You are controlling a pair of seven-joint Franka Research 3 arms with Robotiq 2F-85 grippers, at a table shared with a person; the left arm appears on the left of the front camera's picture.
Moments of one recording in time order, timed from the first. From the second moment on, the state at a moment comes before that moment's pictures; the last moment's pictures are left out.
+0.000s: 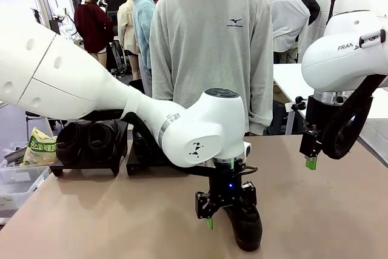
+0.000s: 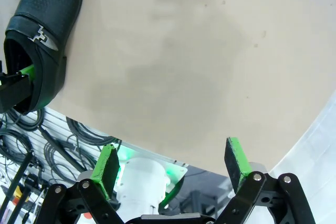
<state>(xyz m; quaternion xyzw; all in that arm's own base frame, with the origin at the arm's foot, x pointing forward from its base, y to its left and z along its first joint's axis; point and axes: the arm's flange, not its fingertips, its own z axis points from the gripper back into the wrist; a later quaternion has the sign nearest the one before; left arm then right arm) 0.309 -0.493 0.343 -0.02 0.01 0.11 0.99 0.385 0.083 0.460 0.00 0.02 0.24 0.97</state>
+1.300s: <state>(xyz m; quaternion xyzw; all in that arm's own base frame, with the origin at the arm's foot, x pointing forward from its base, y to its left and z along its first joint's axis) 0.312 -0.496 0.351 -0.02 0.02 0.10 0.99 0.385 0.083 0.460 0.00 0.02 0.24 0.97</state>
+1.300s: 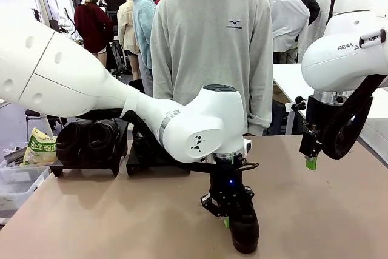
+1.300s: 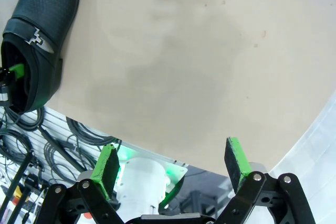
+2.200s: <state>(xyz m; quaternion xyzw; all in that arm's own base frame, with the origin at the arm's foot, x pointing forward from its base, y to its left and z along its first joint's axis) 0.416 -0.328 0.478 -0.08 -0.20 0.07 0.97 0.385 0.082 0.460 0.01 0.02 0.24 0.97</state>
